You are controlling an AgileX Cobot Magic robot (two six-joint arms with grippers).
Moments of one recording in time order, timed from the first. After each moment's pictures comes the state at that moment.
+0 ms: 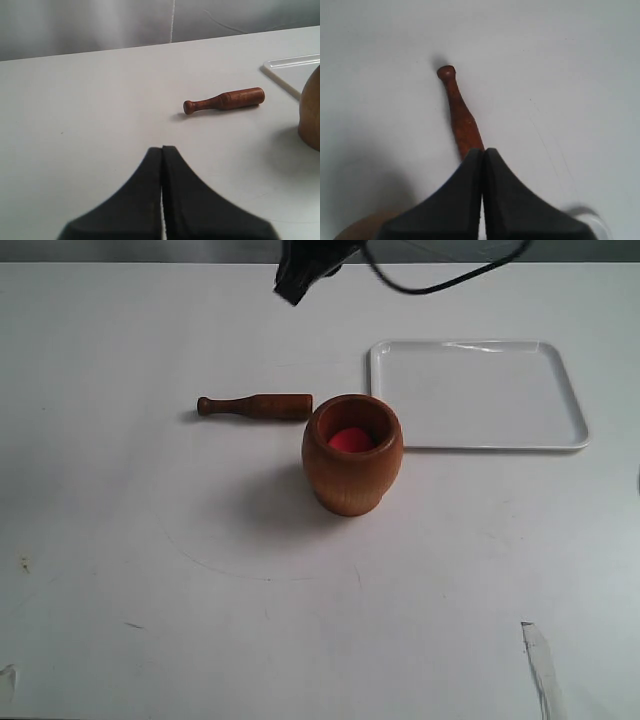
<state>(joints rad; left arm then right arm) 0.02 0.00 0.00 0.07 0.44 0.35 0.70 2.10 -1.98 0.28 1.06 -0.79</state>
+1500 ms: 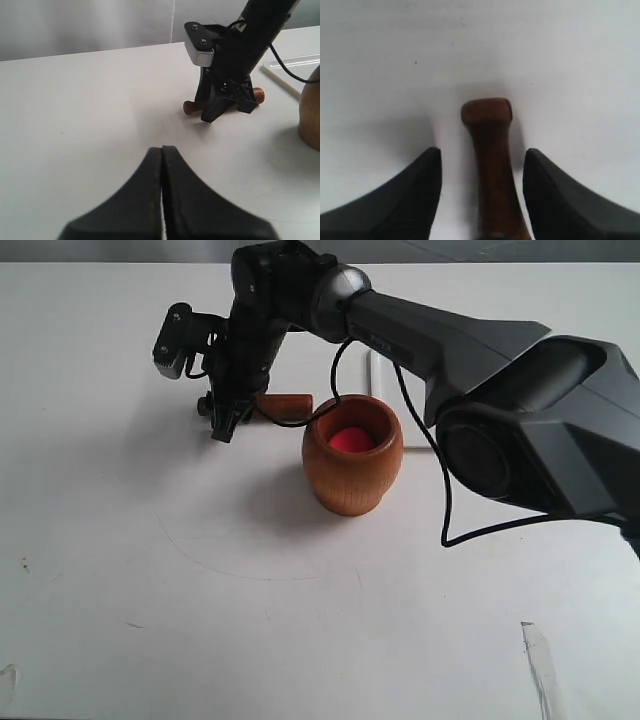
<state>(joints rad) 0.02 0.00 0.00 0.07 0.44 0.35 0.84 2.64 -2.34 0.20 1.02 -0.83</state>
